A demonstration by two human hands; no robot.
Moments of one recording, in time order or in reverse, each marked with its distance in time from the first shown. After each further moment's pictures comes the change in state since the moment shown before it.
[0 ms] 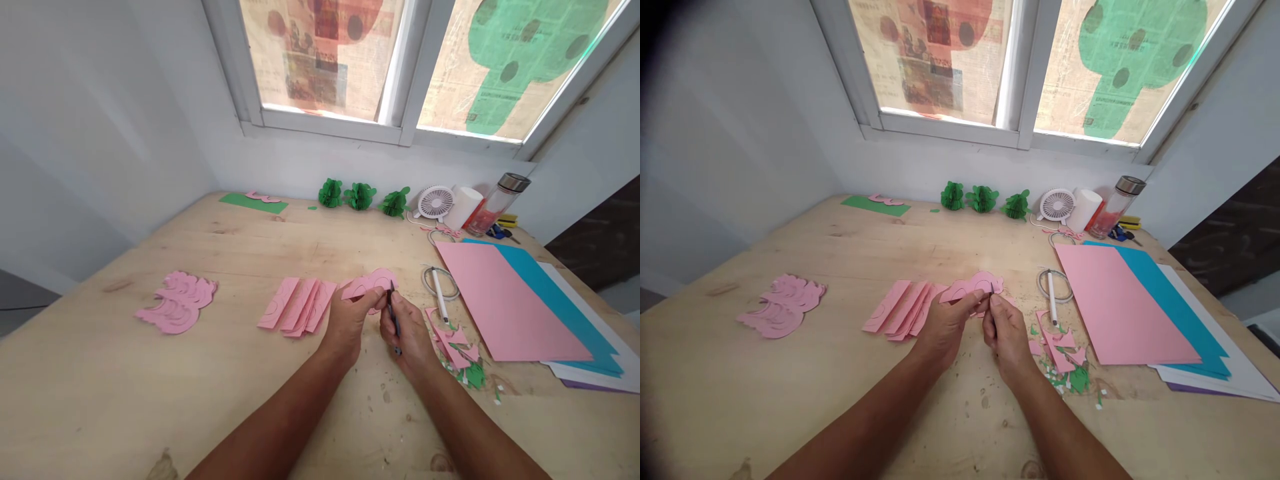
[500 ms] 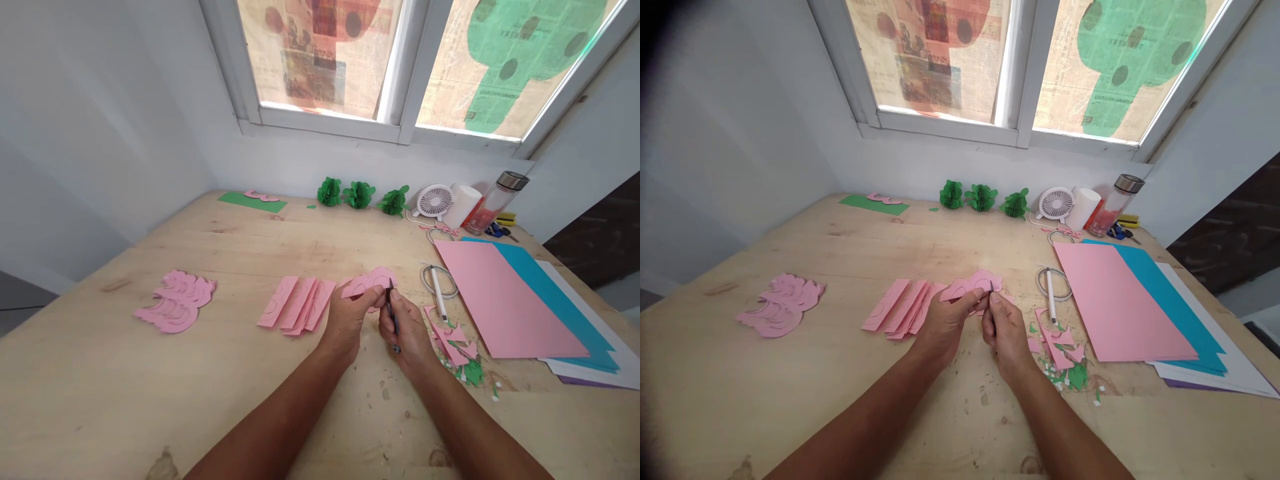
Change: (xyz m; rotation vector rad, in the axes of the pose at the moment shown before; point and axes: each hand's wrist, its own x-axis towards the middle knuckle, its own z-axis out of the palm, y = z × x) left_hand 0.000 0.001 0.000 0.011 0.003 0.003; right_hand 0.000 0.000 0.000 0.019 0.006 0.013
